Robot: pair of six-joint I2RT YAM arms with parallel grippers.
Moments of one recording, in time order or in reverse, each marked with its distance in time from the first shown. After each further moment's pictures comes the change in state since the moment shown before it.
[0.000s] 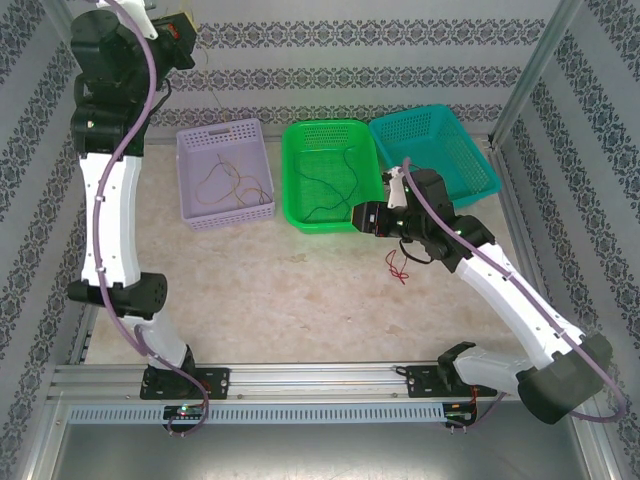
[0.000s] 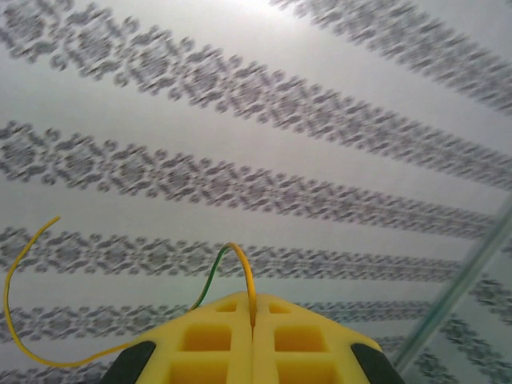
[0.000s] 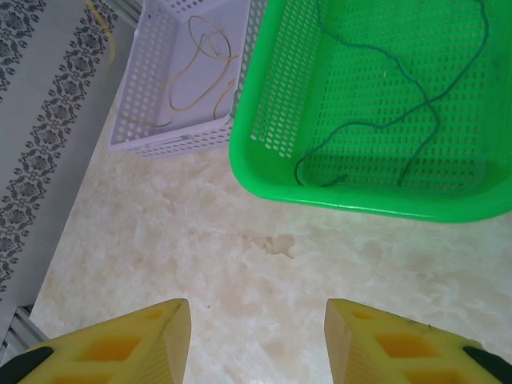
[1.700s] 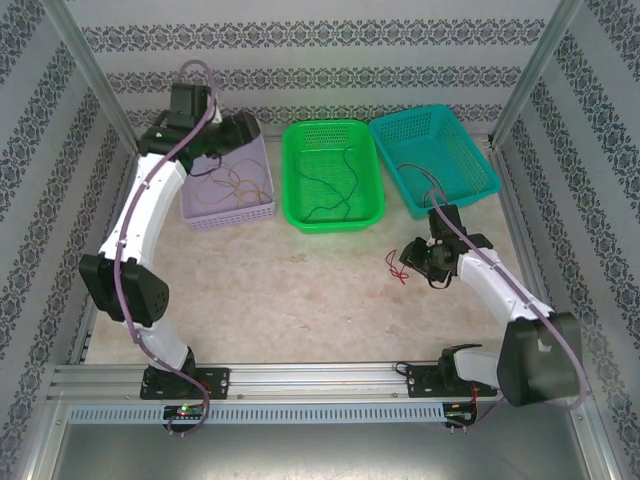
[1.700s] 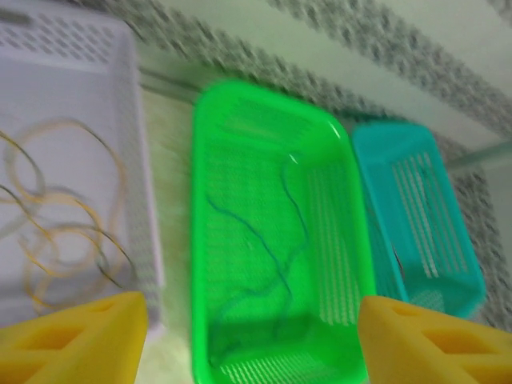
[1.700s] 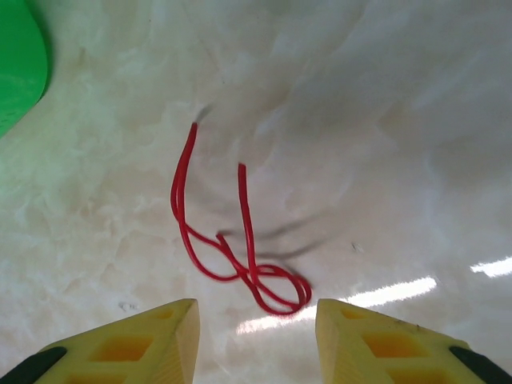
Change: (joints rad) left arm -0.144 -0.084 -0.630 -0.163 0.040 -0.229; right arm -0.350 0.112 -0.354 -0.065 0.094 0.159
